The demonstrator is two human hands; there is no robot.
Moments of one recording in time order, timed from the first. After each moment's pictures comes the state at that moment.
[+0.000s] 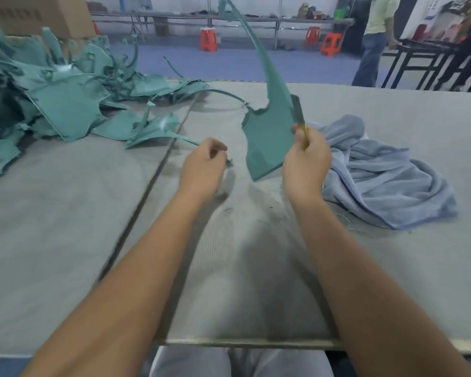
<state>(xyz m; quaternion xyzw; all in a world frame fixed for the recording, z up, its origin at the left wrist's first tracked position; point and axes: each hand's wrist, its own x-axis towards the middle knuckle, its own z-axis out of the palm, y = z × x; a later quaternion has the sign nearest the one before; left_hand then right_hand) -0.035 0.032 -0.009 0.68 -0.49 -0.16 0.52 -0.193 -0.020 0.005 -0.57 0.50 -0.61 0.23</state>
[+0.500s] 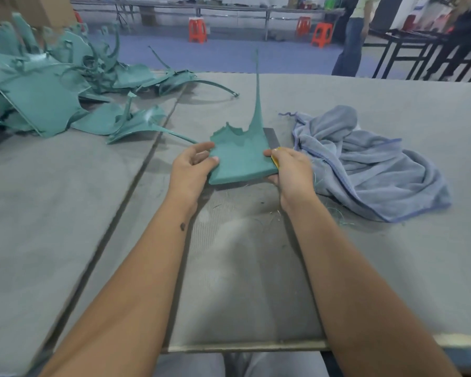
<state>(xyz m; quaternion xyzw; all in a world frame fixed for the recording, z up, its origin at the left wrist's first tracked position) -0.039 0.029 -0.032 0.56 -0.35 -0.36 0.66 -0.197 -0.032 -0.026 -0.44 0.47 -0.53 0.55</state>
